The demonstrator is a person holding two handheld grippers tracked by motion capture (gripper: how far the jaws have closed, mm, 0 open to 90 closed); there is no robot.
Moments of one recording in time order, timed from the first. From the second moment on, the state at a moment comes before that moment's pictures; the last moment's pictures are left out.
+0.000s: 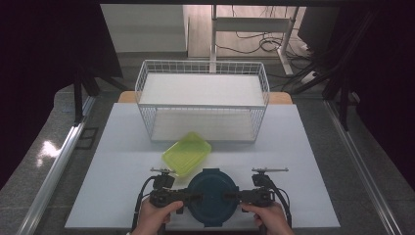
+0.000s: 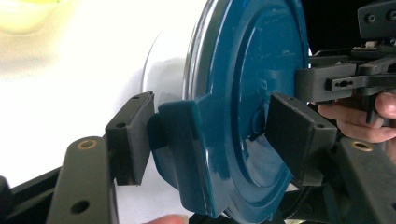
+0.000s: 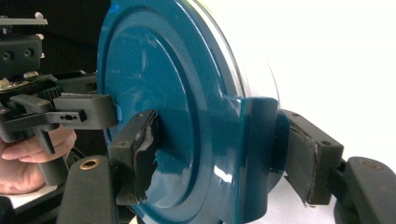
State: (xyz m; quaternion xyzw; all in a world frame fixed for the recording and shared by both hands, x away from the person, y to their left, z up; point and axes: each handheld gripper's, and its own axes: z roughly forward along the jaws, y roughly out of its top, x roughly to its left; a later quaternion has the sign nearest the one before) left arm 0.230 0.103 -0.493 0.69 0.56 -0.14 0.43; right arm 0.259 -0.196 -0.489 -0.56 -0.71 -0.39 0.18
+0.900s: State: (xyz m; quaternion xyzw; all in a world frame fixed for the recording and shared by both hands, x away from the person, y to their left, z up) left arm 0.232 0.100 -0.478 0.71 0.54 -0.12 0.44; right arm 0.261 -0.198 -0.473 -0.54 -0.72 -0.41 0.15
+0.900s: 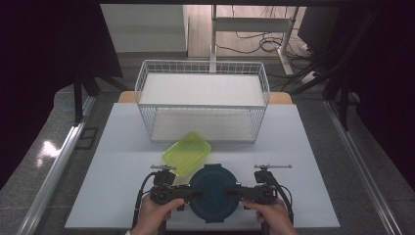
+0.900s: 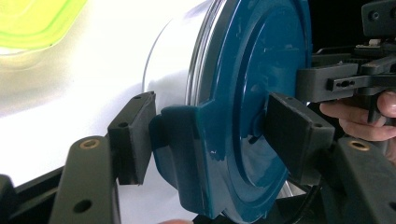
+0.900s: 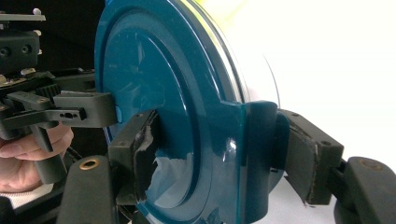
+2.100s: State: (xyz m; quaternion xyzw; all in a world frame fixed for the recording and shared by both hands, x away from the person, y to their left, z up) left arm 0.265 0.097 -0.418 0.72 0.51 -0.08 0.46; right arm 0.288 -0.201 -0.415 -0.52 -0.72 -0.44 0.11
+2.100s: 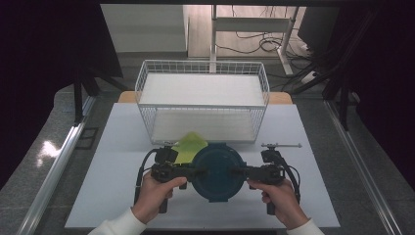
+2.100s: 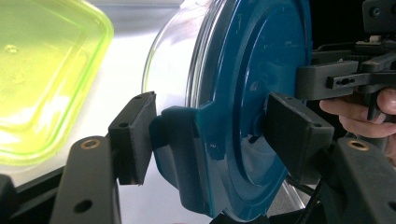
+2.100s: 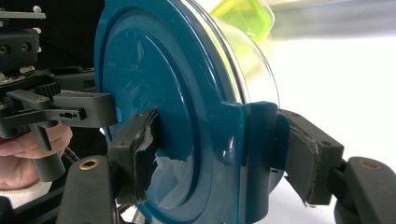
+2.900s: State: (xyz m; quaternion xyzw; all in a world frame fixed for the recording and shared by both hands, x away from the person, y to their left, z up) left arm 0.287 0.105 -0.381 0.72 0.51 -0.06 0.48; right arm 0.311 -0.193 -0.376 -0.51 -0.72 -0.45 0.09
